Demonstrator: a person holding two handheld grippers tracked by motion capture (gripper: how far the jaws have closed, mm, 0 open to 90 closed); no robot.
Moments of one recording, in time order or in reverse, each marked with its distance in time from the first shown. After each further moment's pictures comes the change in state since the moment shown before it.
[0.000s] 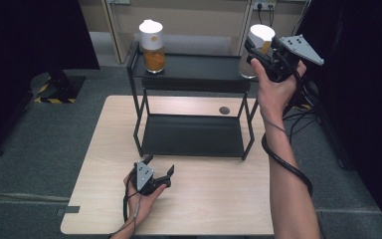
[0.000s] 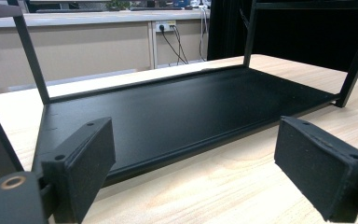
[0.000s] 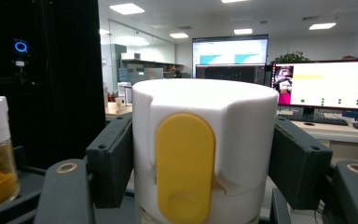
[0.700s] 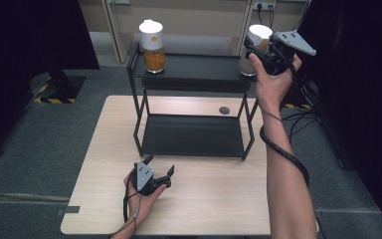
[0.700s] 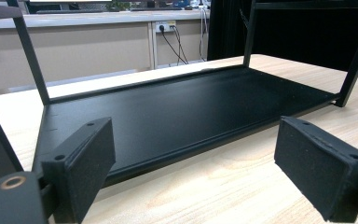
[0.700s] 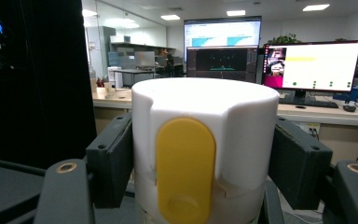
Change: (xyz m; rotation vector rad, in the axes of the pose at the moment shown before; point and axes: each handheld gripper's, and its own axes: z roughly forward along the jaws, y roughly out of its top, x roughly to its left) left arm 0.000 0.000 0.000 0.001 0.001 0.002; right arm -0.008 0.000 0.029 0.074 -0.036 -0.004
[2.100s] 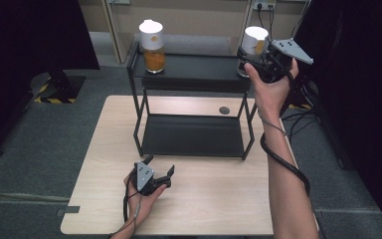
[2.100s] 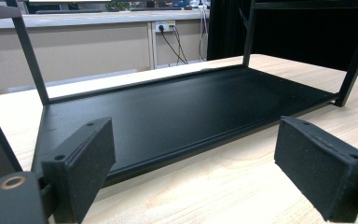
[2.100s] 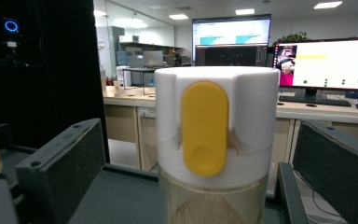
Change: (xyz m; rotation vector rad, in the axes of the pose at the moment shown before) left arm 0.000 0.000 0.000 0.000 -0.002 0.003; right arm 0.003 -0.012 -0.014 -0.001 0.038 0.007
